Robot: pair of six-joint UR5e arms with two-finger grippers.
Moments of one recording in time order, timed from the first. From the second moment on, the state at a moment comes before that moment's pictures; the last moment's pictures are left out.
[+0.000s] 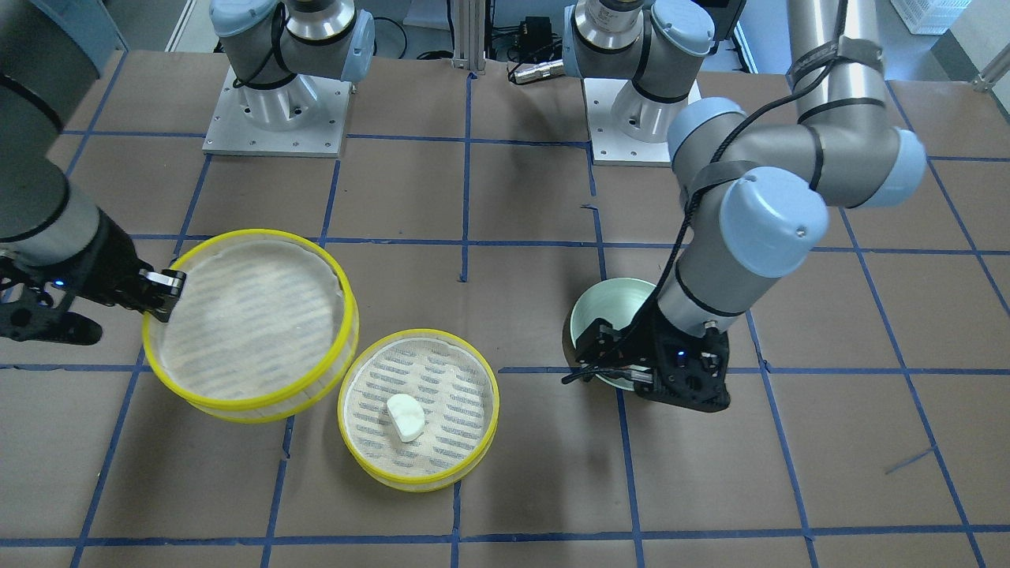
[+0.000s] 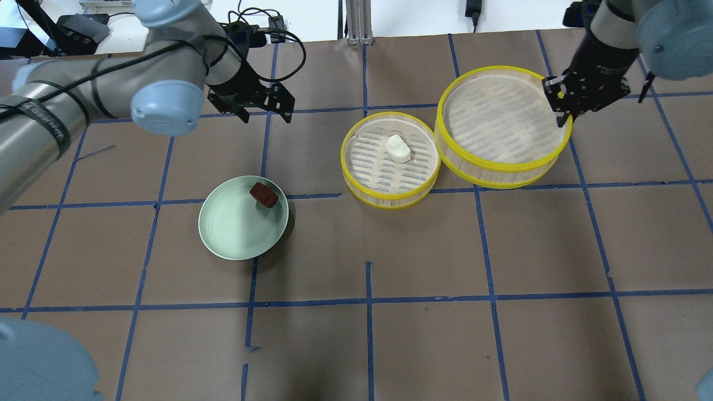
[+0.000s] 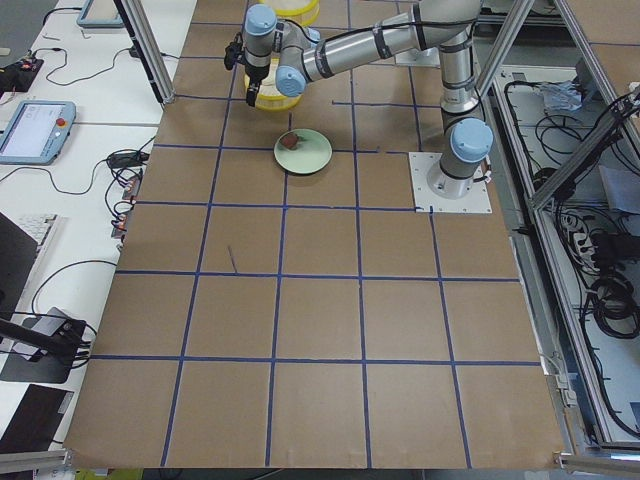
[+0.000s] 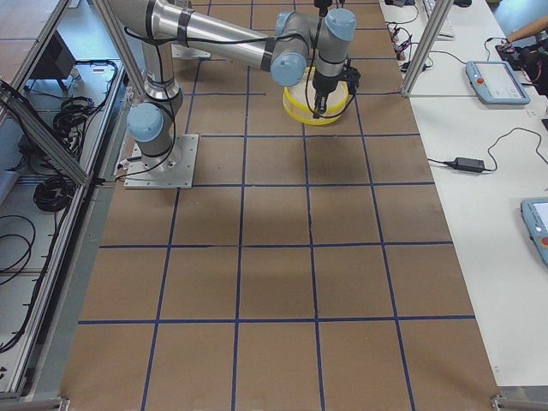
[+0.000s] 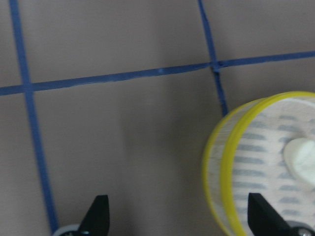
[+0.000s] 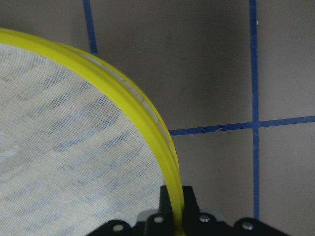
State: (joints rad) left arm -1.55 -1.90 -1.57 -1.20 1.42 0.16; right arm 1.44 -1.34 1.55 -1.73 -1.59 -0.02
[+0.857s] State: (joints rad) left arm -1.50 -1.67 -1.53 -1.54 1.54 0.16; right arm 1.69 -1.14 1.52 -1.91 -1.56 0.34
